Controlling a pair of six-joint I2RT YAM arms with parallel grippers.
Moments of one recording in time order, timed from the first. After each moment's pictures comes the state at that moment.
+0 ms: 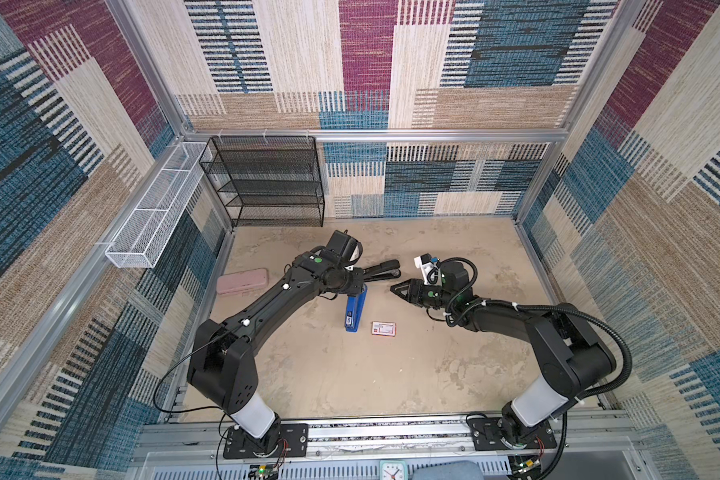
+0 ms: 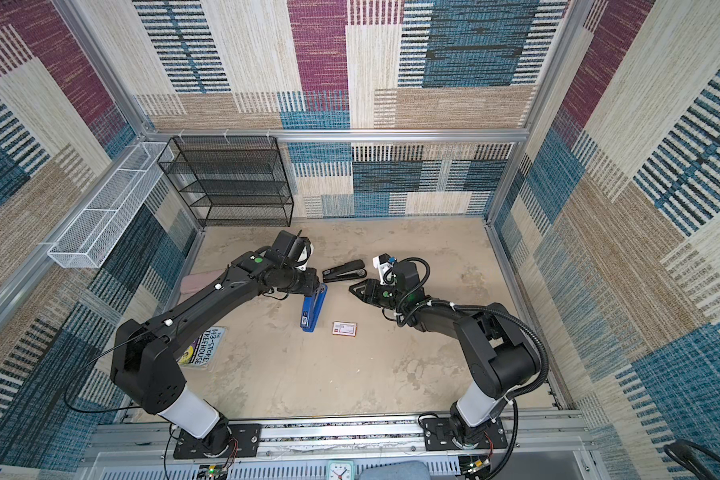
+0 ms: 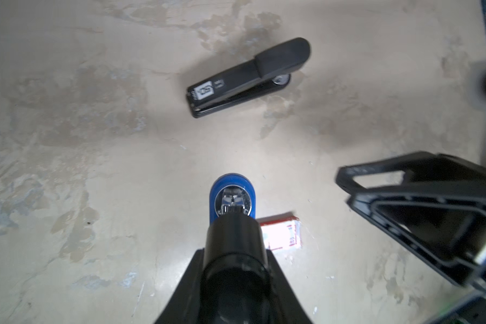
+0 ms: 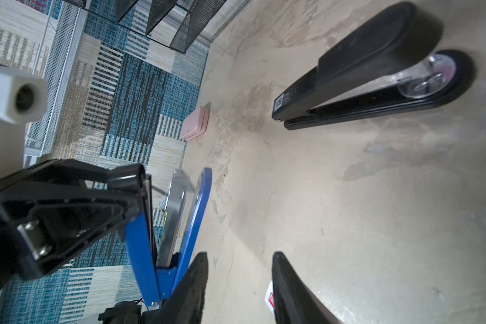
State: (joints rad) left arm -0.57 1.61 1.39 -0.77 0.06 -0.38; right arm 0.42 1.65 0.75 0.46 -0.65 0.82
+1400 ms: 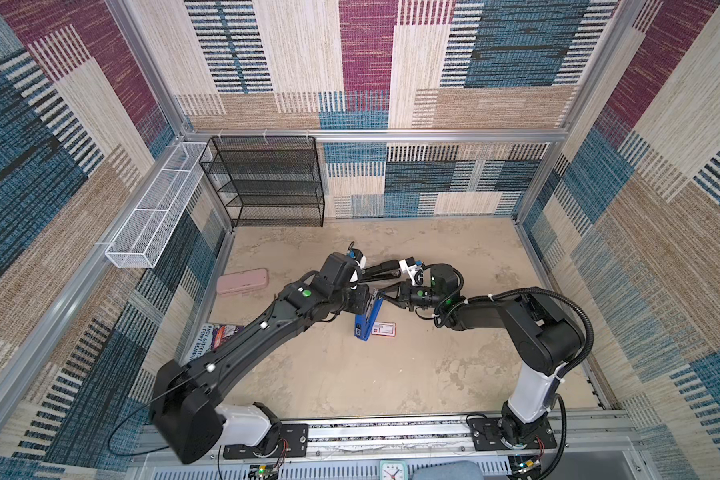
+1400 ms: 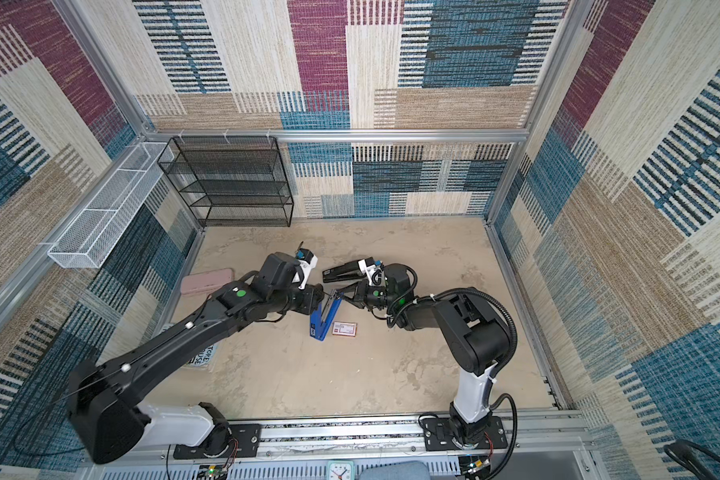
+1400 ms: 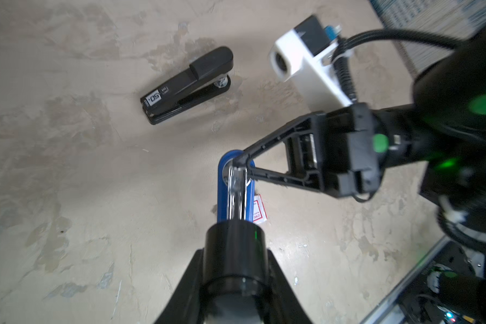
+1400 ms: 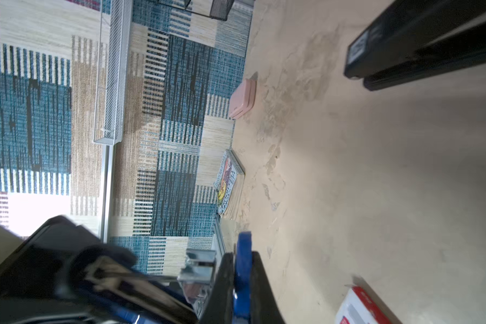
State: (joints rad) left arm -0.68 1.29 1.14 -0.60 0.02 -0.34; right arm 0.44 1.82 0.78 0.75 -0.82 1.10
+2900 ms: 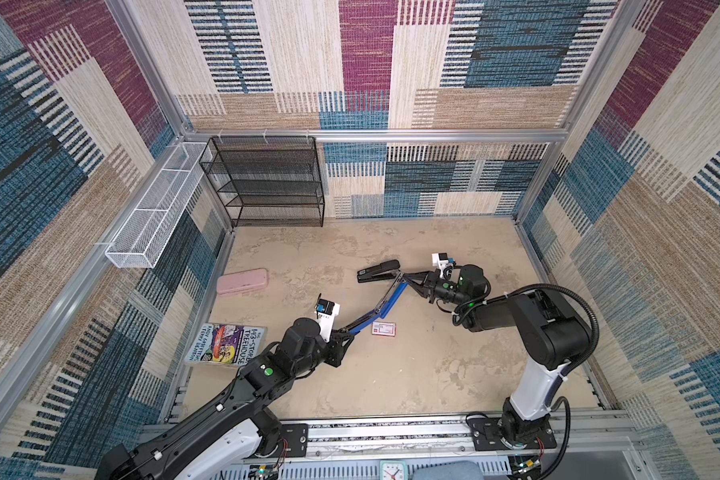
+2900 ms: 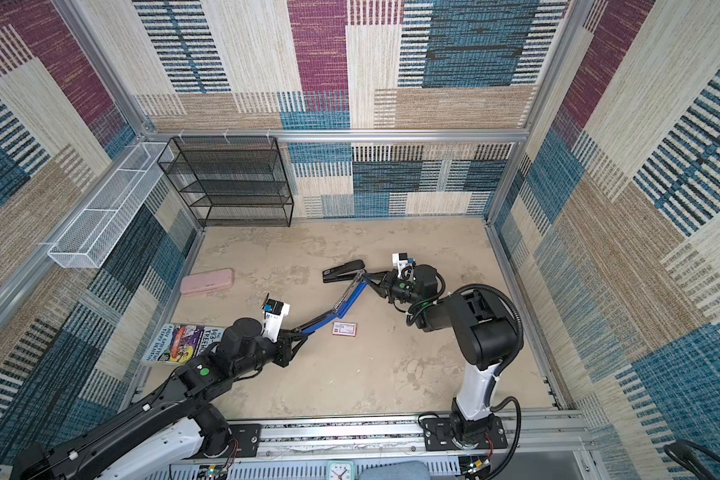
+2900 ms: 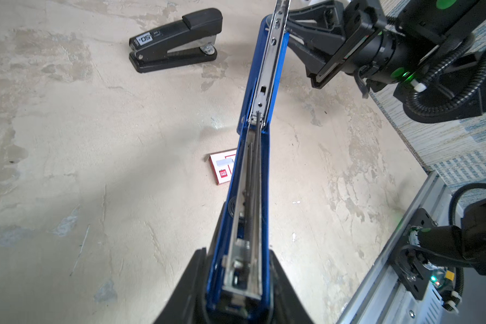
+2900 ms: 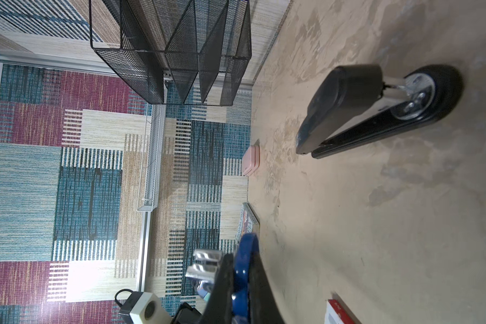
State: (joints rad) left arm -0.71 0.79 0.44 -0.24 0.06 -0.44; right arm 0.26 1.83 0.67 1.04 -0.81 1.36
